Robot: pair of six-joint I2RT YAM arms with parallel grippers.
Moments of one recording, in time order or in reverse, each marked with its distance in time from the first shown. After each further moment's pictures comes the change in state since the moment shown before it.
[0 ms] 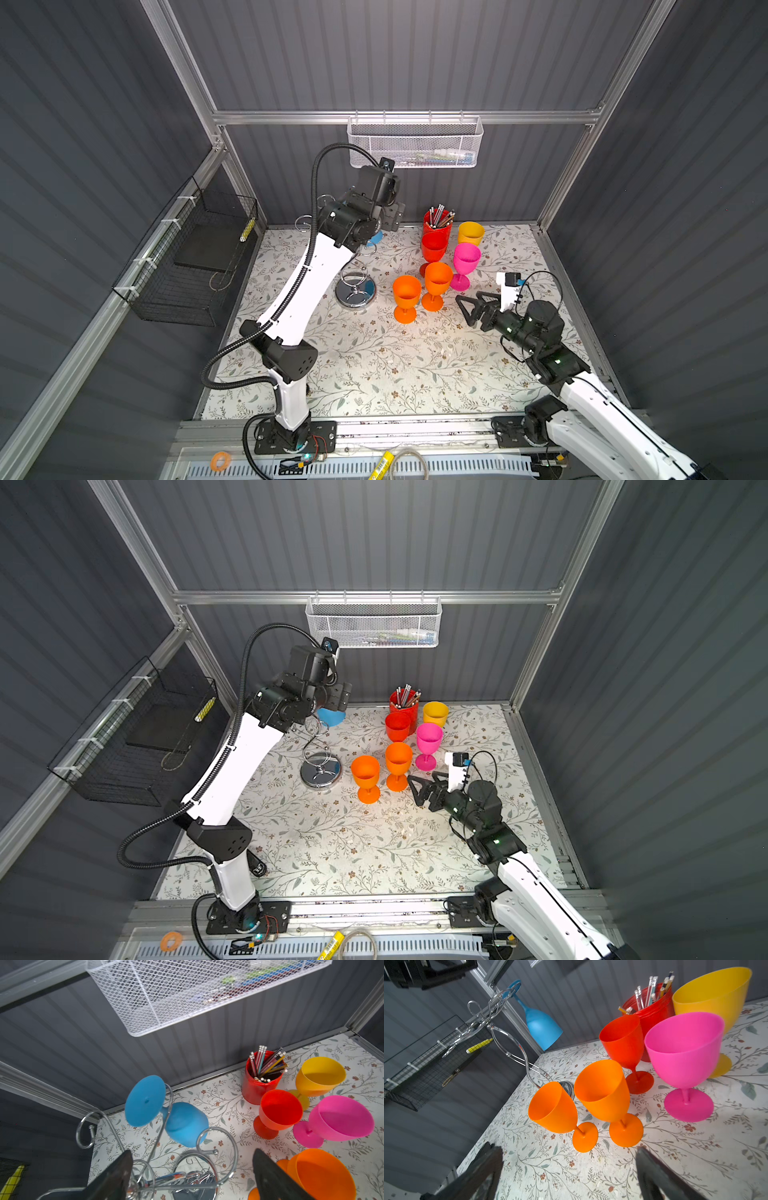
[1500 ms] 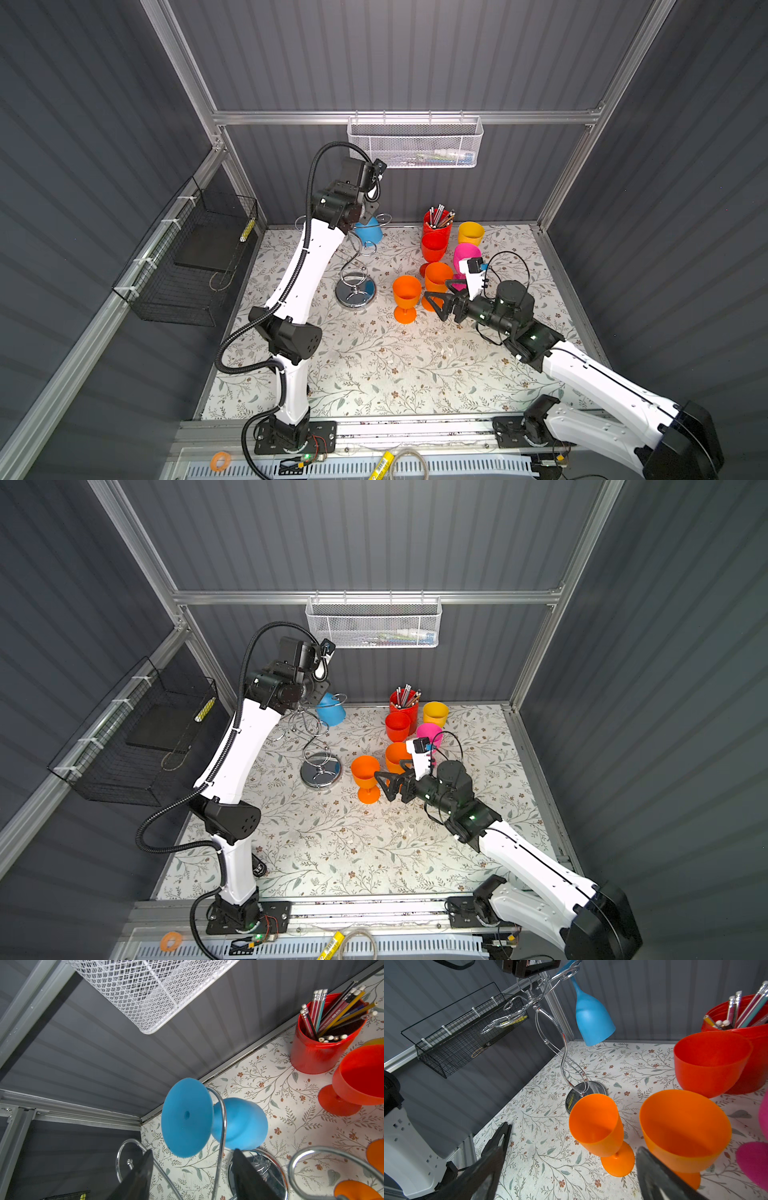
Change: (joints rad) left arm 0.150 0.137 0.117 -0.041 0.050 0.362; right arm 0.200 0.265 0.212 0.068 0.008 -0.108
